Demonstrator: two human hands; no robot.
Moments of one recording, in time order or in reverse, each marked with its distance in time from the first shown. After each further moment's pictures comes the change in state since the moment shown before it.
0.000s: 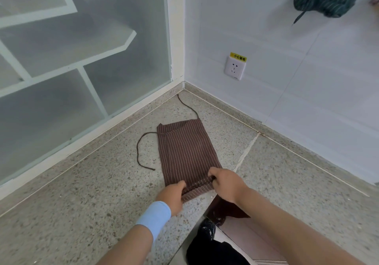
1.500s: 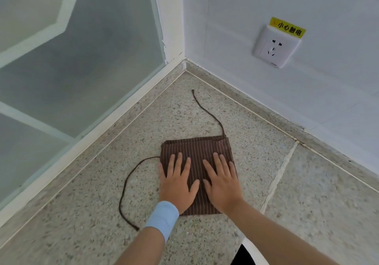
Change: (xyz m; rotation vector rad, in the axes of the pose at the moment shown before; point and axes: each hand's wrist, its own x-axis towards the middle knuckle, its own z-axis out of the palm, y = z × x) left_hand 0.201 -0.051 -0.035 0.229 0.199 -0.062; right_hand 0.198 0.057 0.066 -0.335 0.153 0.110
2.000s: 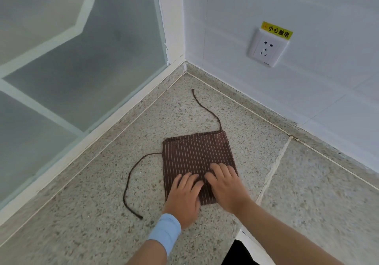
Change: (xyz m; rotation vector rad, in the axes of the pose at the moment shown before) left_hand -0.062 0.011 0.013 0.002 0.068 0.267; right_hand -0.033 0.009 -0.018 -0.122 0.095 -0.310
